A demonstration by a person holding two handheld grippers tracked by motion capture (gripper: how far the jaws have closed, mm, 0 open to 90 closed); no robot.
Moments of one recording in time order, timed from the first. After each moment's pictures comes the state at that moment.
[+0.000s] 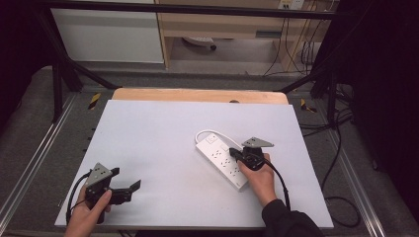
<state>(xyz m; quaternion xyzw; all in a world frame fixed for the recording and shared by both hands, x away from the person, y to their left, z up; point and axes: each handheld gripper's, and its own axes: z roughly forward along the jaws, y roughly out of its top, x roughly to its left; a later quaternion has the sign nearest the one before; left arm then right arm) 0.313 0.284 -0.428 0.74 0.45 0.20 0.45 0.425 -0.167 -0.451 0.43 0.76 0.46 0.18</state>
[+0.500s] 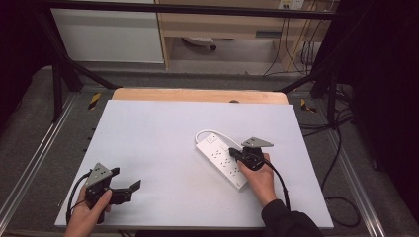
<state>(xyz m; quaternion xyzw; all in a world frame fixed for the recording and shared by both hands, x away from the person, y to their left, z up) 0.313 0.283 -0.428 0.75 0.45 0.20 0.45 0.425 -0.166 -0.450 0.42 0.76 0.46 0.18</state>
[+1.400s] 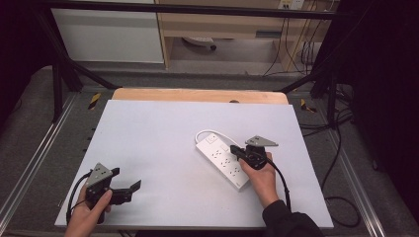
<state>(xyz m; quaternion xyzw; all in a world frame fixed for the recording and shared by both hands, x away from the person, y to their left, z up) 0.313 0.283 -0.428 0.75 0.45 0.20 0.45 0.423 -0.171 -0.441 0.43 0.74 0.48 0.18</state>
